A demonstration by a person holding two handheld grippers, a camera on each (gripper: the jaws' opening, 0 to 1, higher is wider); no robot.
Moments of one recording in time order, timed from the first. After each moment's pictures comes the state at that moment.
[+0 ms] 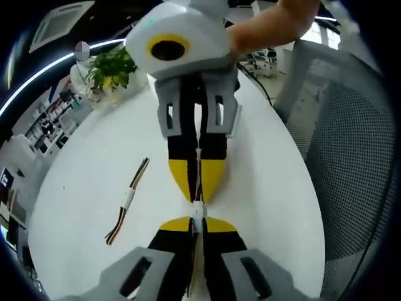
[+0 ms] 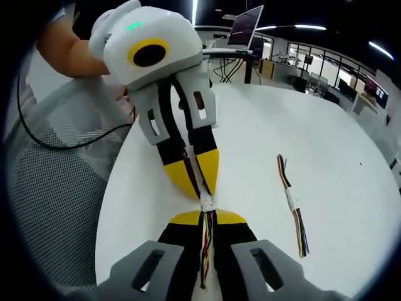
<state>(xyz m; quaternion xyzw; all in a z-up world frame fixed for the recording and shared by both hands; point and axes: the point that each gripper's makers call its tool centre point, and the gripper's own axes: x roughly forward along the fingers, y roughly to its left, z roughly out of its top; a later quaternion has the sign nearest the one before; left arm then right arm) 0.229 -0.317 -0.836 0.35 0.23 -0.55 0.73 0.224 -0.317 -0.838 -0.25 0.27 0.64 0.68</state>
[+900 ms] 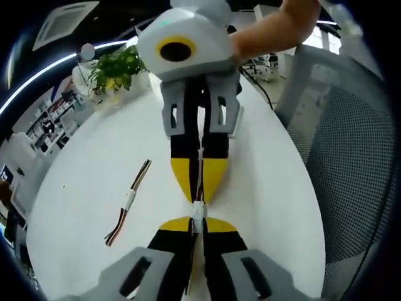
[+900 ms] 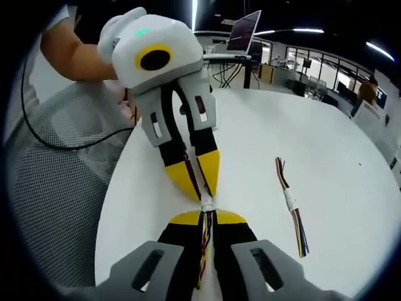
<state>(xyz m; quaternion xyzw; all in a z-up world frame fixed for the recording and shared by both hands) 0.231 -0.320 -0.834 0.33 0.22 -0.55 0.74 0.224 -0.319 -0.835 -0.24 0.26 0.64 0.68</state>
